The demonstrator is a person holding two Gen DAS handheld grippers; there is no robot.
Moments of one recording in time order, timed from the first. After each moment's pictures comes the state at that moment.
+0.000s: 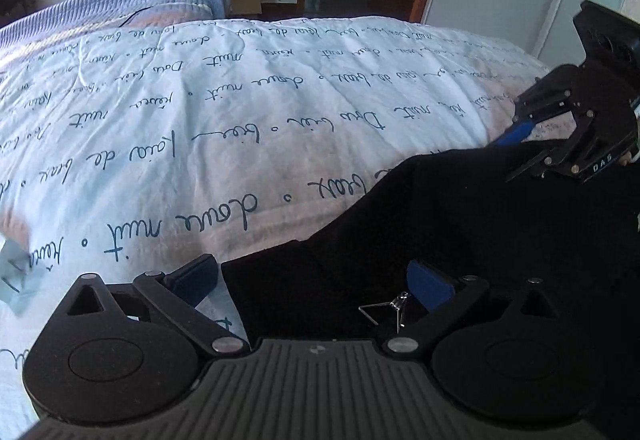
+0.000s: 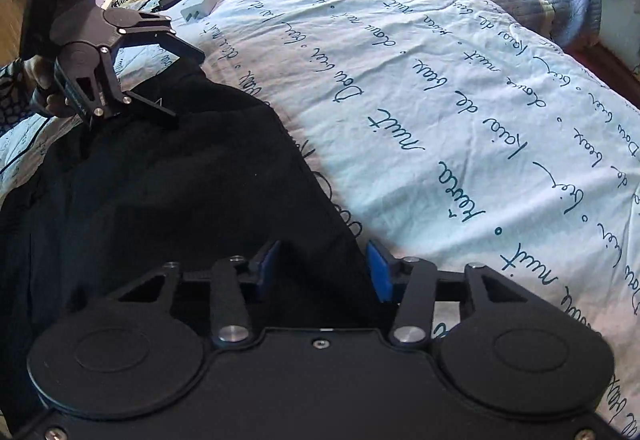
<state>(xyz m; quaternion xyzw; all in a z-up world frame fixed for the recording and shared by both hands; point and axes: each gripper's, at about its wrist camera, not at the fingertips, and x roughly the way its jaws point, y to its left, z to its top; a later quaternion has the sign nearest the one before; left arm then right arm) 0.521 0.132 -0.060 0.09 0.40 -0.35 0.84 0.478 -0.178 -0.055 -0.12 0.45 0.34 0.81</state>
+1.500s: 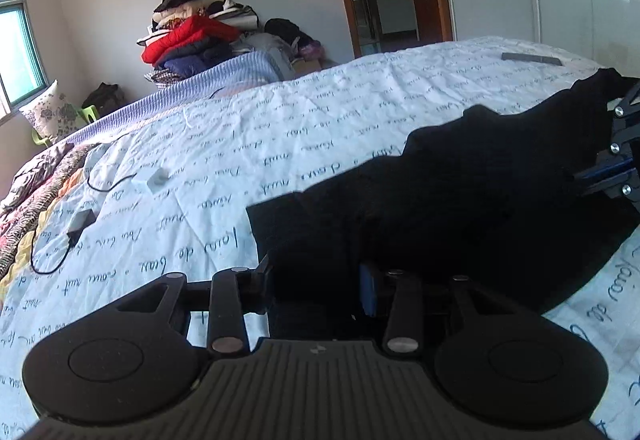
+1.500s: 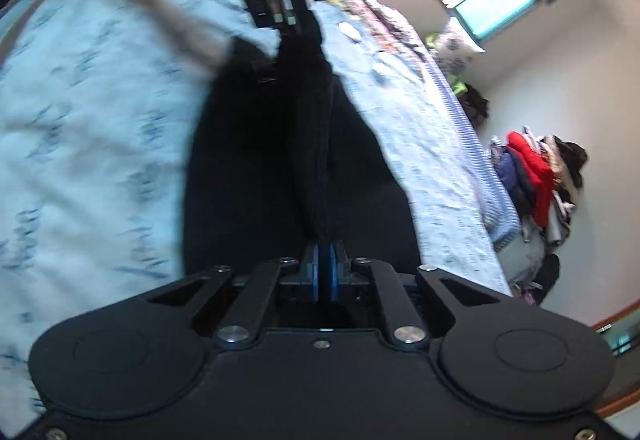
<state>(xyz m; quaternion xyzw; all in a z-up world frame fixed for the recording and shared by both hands) 0.207 0.167 -0.023 0.20 0.27 -0.22 0.92 0.122 -0.075 -0.046 -0.48 0.20 0.29 0.80</state>
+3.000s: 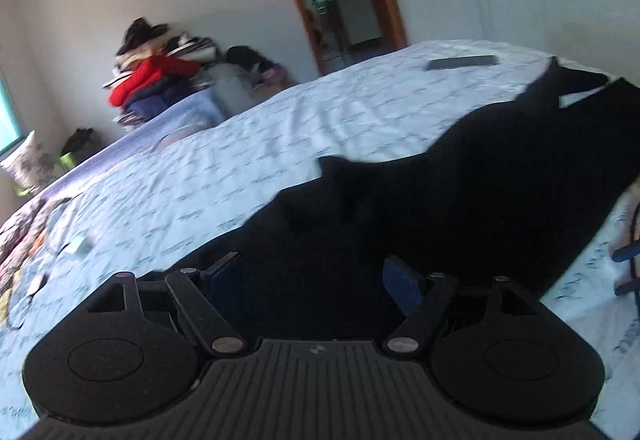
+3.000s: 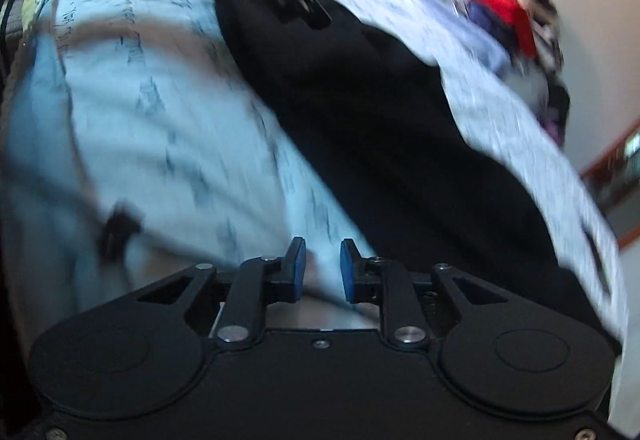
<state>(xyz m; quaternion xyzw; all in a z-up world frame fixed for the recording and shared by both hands) 0.124 -0.006 -0.014 0.24 0.22 -0.28 0.90 0.009 -0.186 -0.038 -0.24 0.38 0.18 0.87</state>
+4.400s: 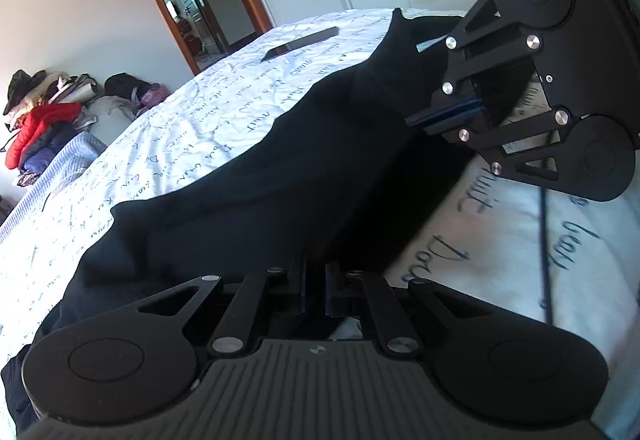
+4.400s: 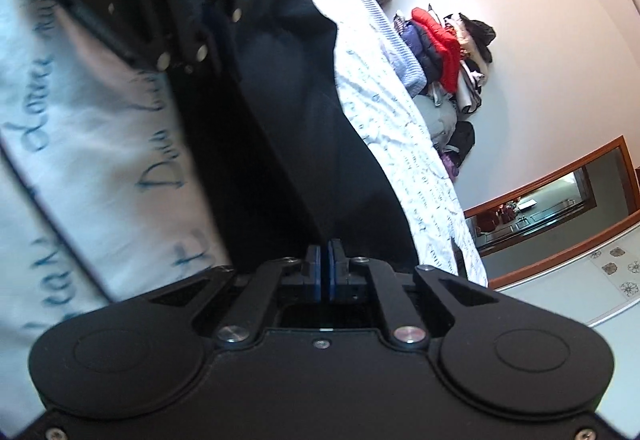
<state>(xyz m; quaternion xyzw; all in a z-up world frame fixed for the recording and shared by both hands) 0.077 -0.102 -0.061 0.33 0.23 -0.40 0.83 0.051 -0.208 -0.073 -0.47 0.28 0.06 0.83</state>
